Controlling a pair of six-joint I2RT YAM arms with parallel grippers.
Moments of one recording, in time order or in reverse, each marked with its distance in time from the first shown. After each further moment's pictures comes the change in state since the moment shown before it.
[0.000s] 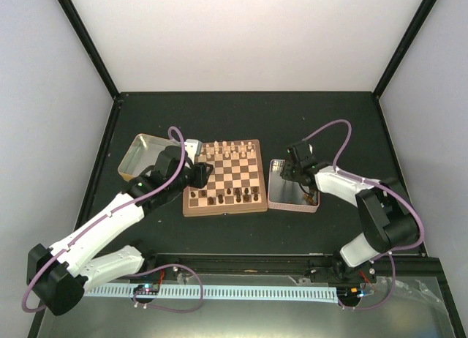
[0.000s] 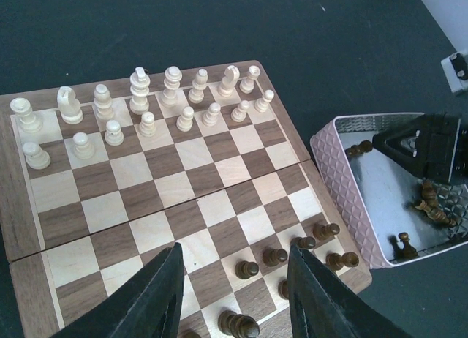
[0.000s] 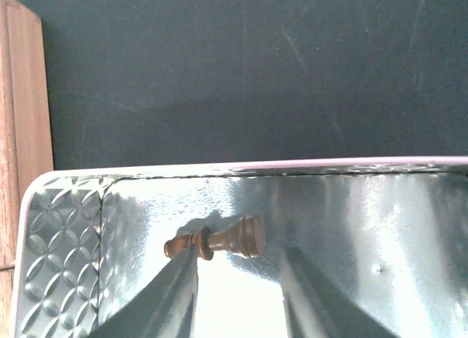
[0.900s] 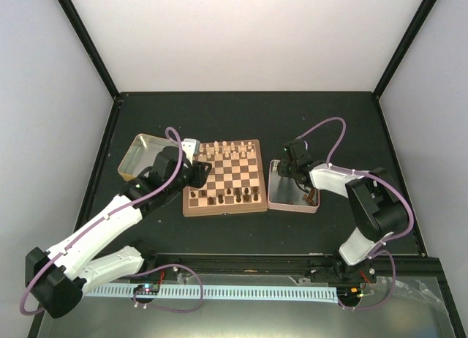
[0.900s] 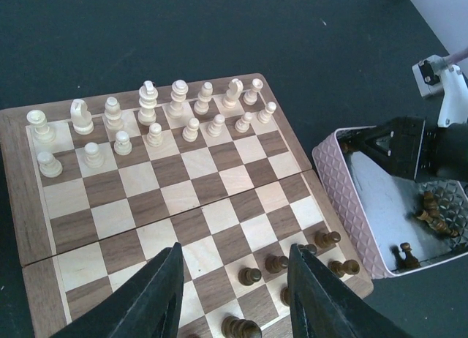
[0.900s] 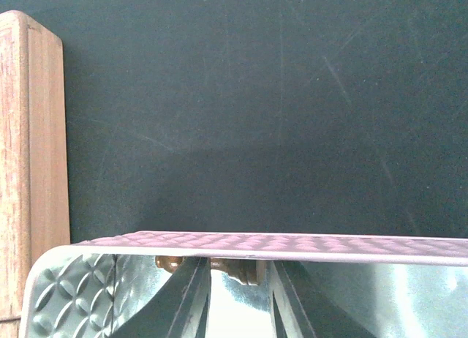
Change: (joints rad) left arm -0.005 -0.030 0.000 0.000 -0.029 0.000; right arm 0.000 0.099 0.018 0.139 -0.006 -0.021
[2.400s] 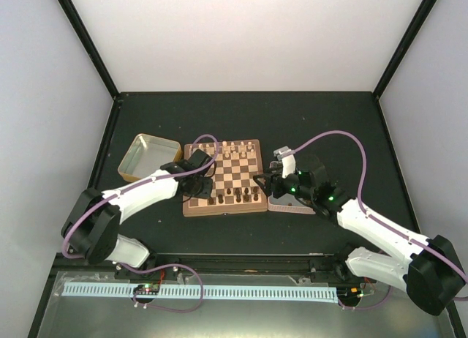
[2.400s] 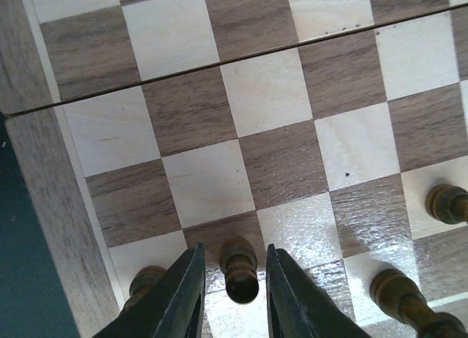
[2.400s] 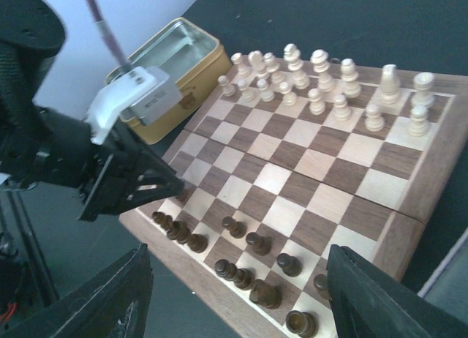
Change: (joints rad) left arm -0.007 0.471 0.043 -0.188 -0.078 -0.052; right arm 0.215 -0.592 -0.204 0.078 -0.436 -0.195
